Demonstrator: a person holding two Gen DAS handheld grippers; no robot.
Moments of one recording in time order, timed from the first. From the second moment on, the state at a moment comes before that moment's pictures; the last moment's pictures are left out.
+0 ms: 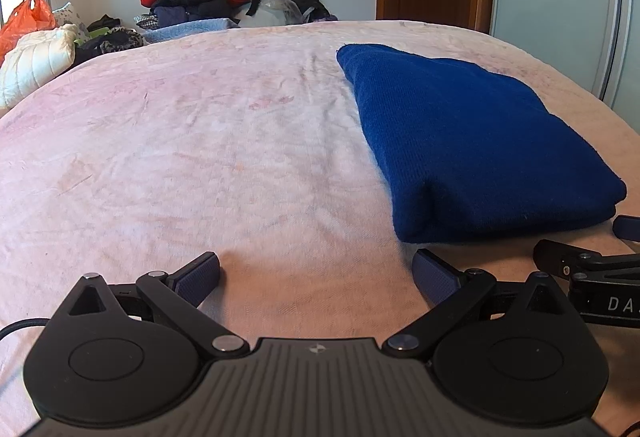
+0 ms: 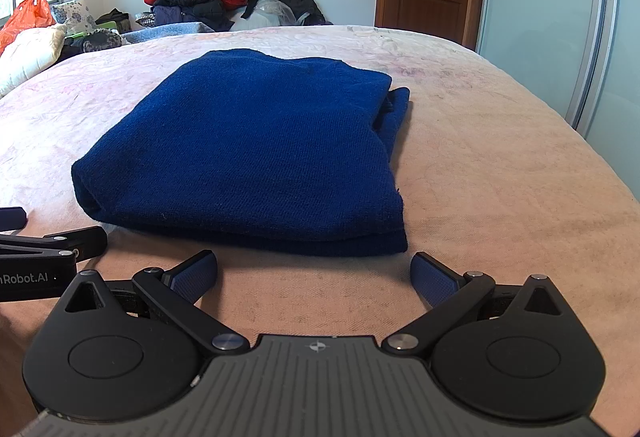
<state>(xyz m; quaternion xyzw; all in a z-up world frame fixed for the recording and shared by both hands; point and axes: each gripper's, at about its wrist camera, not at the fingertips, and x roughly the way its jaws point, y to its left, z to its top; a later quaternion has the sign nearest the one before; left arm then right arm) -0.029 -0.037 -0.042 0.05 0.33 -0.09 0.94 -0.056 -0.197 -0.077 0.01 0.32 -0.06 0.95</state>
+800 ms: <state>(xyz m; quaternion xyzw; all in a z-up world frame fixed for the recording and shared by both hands) -0.026 -0.033 -0.022 0.06 0.39 -0.08 0.92 -0.066 -0.205 -0.051 0.07 0.37 -0.07 0.92</state>
